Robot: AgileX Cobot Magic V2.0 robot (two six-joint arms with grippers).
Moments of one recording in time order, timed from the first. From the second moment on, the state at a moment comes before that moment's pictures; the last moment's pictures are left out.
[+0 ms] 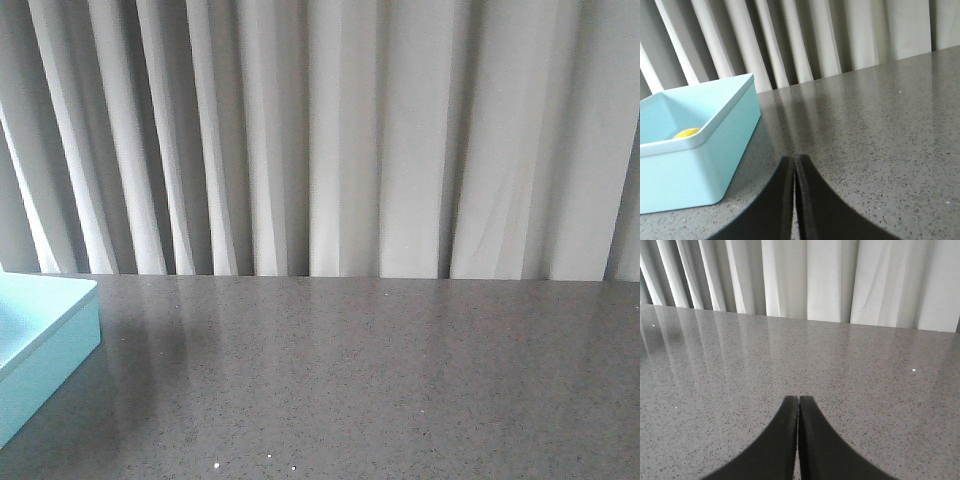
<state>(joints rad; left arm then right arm) -0.05 -0.01 0.00 -0.11 0.15 0.23 -0.19 0.50 -0.49 0.92 0.48 -0.92</state>
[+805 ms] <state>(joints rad) -0.05 -0.01 0.02 0.08 0.18 -0.13 -0.19 0.50 -0.49 0.92 0.48 -0.92</state>
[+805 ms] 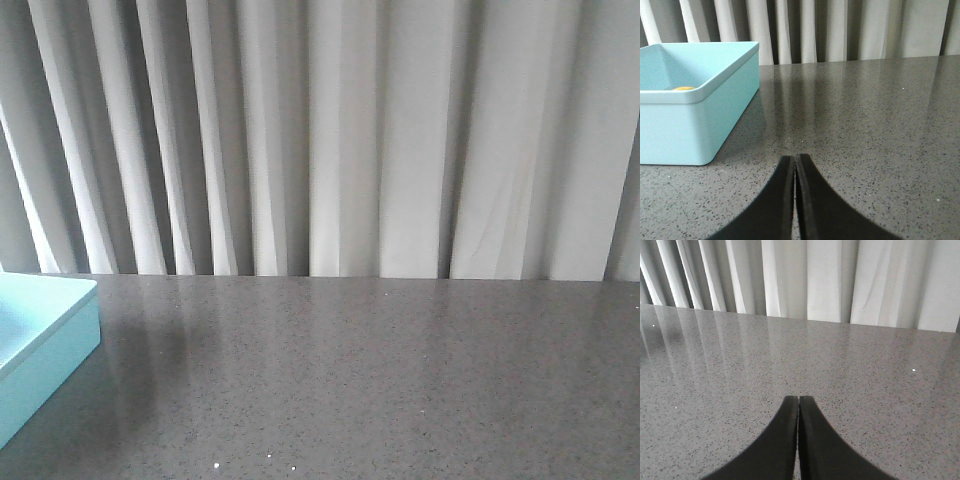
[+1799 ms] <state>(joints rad) -0.05 -0.01 0.02 0.08 0.18 -0.13 -0.19 0.16 -0.17 0.81 0.53 -0.91</state>
